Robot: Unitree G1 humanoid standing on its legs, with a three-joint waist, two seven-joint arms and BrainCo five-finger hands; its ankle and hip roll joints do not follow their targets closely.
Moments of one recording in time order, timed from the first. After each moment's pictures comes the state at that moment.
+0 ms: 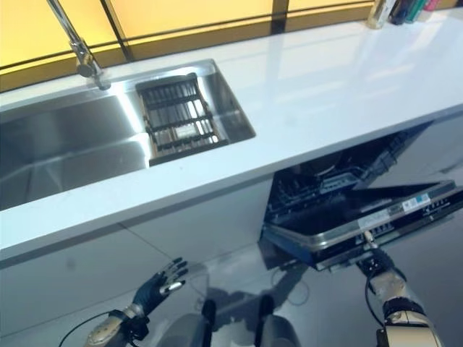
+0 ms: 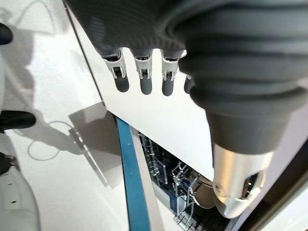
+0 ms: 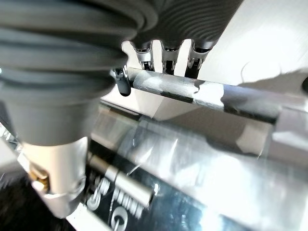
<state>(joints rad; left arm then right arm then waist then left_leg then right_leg) 0.22 0.45 -0.36 0.41 -0.68 -0.20 -0.36 -0.33 -0.60 -0.11 1.07 1.12 0.17 -0.05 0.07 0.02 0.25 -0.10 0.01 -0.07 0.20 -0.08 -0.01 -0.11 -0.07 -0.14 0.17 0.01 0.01</state>
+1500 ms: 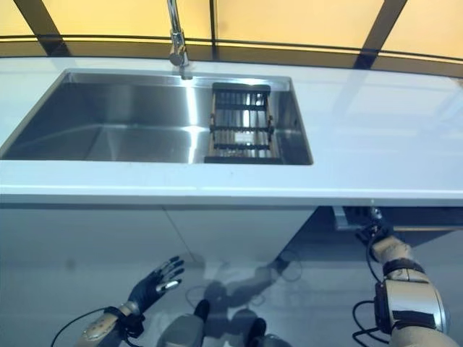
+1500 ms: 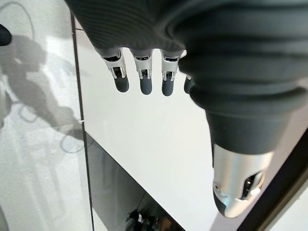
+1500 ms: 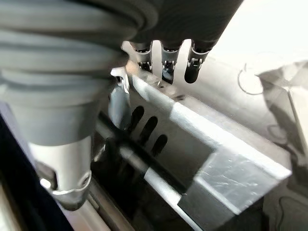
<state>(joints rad) 0.19 0.50 -0.37 0.39 -0.68 -0.19 -0.35 -0.55 -0.61 -0.15 1.28 1.11 0.19 -0.05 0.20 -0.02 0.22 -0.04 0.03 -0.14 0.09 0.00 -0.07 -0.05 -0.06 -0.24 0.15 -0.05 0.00</state>
